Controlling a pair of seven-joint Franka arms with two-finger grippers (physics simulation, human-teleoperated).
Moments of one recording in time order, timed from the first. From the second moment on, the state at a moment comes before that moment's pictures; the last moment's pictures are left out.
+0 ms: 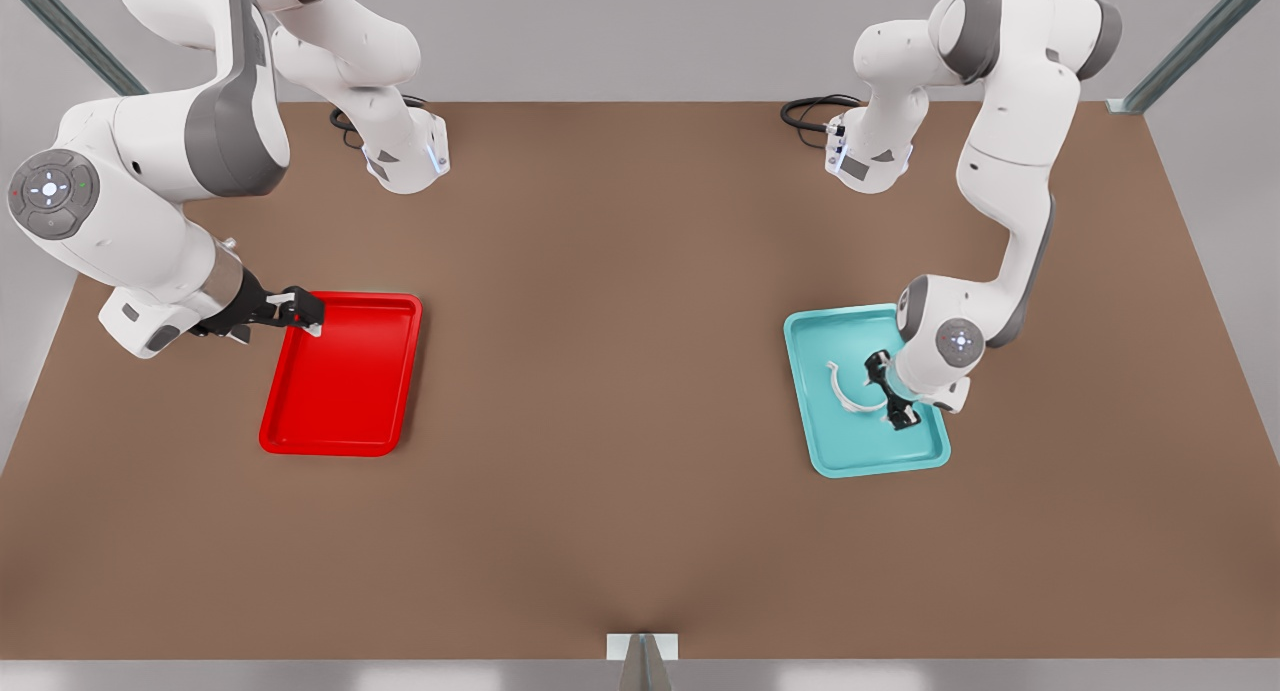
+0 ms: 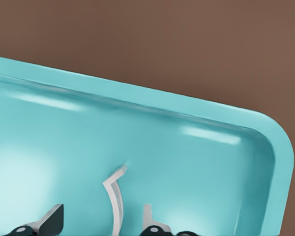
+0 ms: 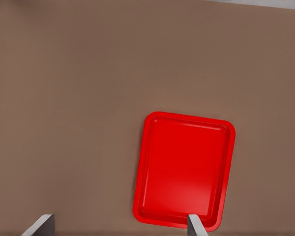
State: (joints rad) left arm 0.01 0.49 -0.12 -2.13 0.09 2.59 -2.07; right arm 0.01 0.23 0.14 -1.29 -0.02 1.47 0.05
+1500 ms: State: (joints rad) left arm -0.58 0.66 -0.13 -1.34 -0.17 2.23 -2.77; right arm 0.05 0.25 0.15 -1.29 -0.01 1.47 0.04
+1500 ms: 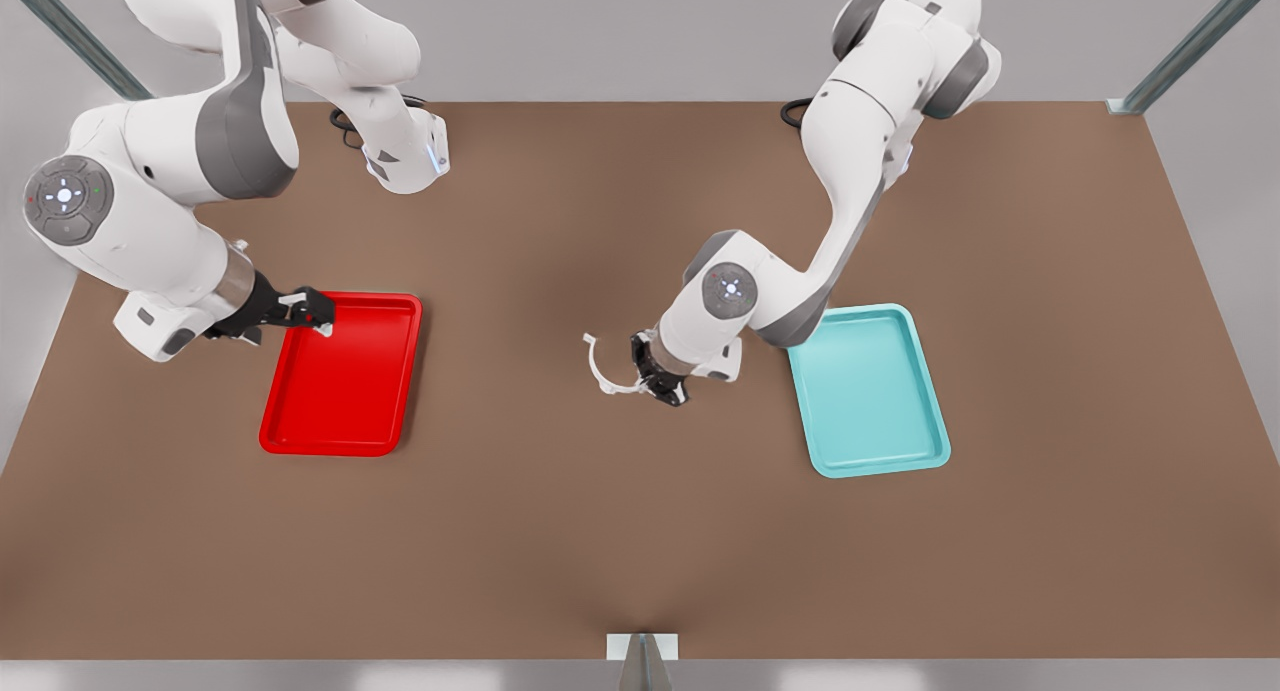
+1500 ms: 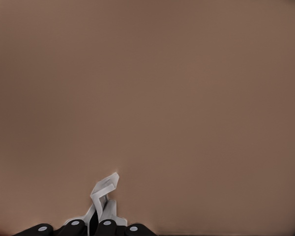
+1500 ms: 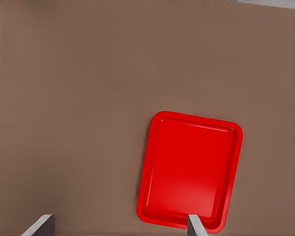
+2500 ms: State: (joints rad) left arm -0.61 0.70 -0.15 -1.33 -0.22 2.45 -2.90; right arm 0.38 0.47 0.21 -1.42 -0.01 1.84 0.37
